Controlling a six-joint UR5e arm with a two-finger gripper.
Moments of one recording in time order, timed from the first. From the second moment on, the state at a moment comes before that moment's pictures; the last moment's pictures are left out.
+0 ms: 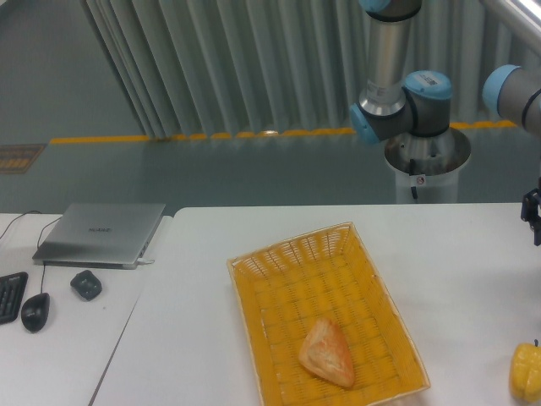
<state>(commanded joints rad) 2.63 -1.83 -1.54 -1.22 1.62 1.41</state>
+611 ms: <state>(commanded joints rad) 2.70 -1.83 -1.56 -1.19 1.61 1.41</state>
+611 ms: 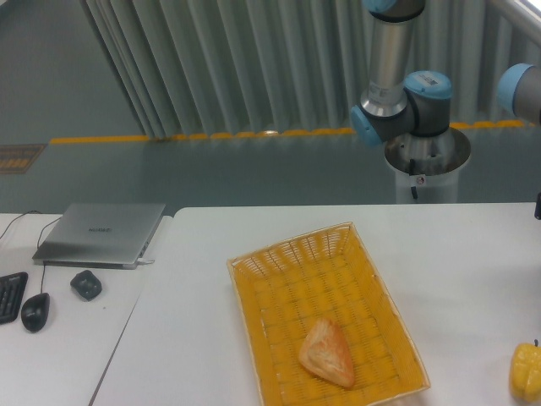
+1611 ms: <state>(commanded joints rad) 2.72 -1.84 -1.62 -1.14 1.77 1.63</state>
